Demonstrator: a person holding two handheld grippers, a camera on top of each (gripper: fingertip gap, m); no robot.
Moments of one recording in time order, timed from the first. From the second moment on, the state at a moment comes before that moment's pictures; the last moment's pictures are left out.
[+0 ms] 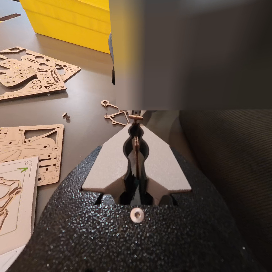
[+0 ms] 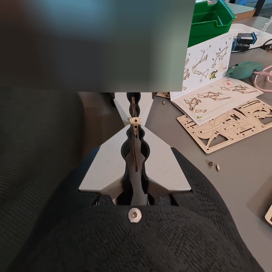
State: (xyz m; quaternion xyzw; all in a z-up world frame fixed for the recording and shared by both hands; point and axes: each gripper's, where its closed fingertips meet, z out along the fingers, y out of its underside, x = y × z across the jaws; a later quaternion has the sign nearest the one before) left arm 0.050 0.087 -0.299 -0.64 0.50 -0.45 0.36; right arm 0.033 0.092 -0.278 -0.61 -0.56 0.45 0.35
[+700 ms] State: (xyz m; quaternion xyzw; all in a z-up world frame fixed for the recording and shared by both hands) left arm 0.050 0.083 -0.298 -0.63 0.52 -0.44 0.37; right arm 0.030 0.084 -0.275 -0.58 -0.55 0.50 0.34
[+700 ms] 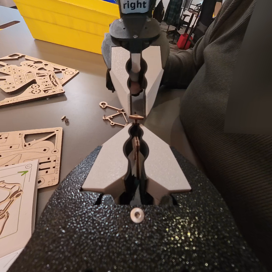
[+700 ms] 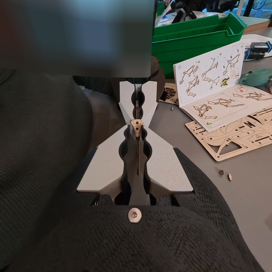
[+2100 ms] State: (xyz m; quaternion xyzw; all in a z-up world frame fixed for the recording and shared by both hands) left arm 0.050 0.082 -0.299 -0.63 0.52 -0.44 0.37; right arm 0.023 0.087 -0.268 -0.54 -0.53 0.49 0.42
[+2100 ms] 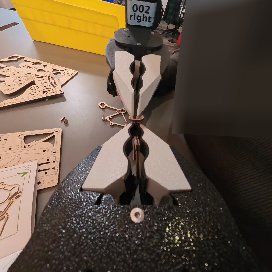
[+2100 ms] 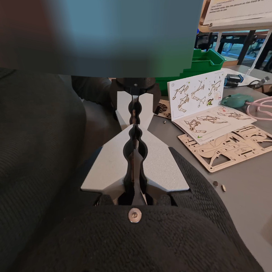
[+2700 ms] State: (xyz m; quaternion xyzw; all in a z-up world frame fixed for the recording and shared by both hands) left arm 0.049 0.084 -0.299 -0.64 0.51 -0.45 0.37; right arm 0.031 0.087 -0.269 -0.54 -0.55 0.49 0.42
